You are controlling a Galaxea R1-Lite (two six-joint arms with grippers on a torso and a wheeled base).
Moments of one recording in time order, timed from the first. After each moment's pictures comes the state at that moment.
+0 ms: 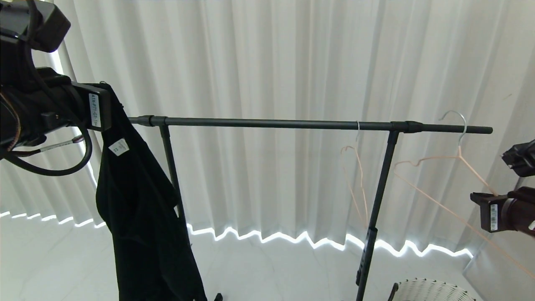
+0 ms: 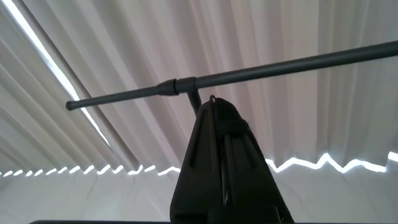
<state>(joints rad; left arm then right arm) -0.20 1.33 -1.07 -0.19 0.24 0.33 0.19 1.27 -0.56 -0.32 -0.14 -0.04</state>
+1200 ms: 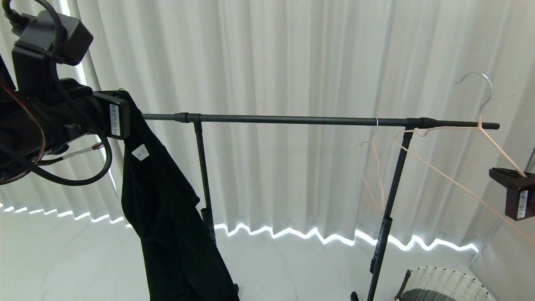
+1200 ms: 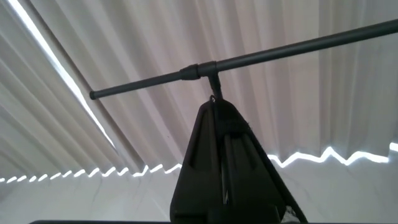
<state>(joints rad) -0.25 1.35 -1.00 -0.29 0.24 0.35 0.25 1.13 -0.61 -0.32 -0.15 -0.15</state>
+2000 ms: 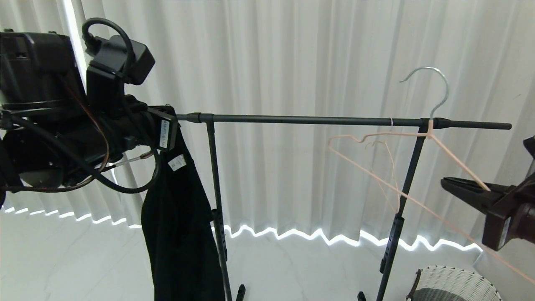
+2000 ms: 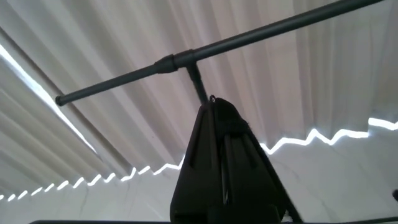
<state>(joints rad) -0.38 1.47 -1.02 -0.31 0.29 0.35 0.66 1.11 -0.60 -0.32 -0.15 -0.10</state>
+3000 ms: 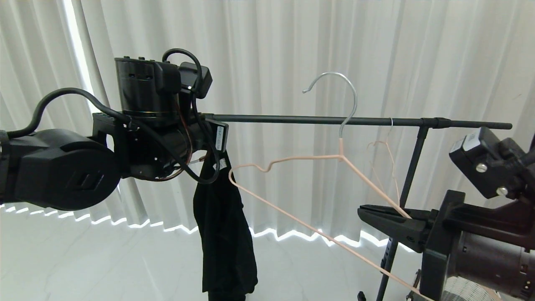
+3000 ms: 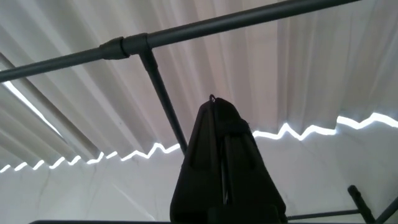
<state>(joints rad) -0.48 1.70 -1.16 -0.31 0.36 0.17 1.05 1.29 -0.72 -0.35 -0.16 0.13</state>
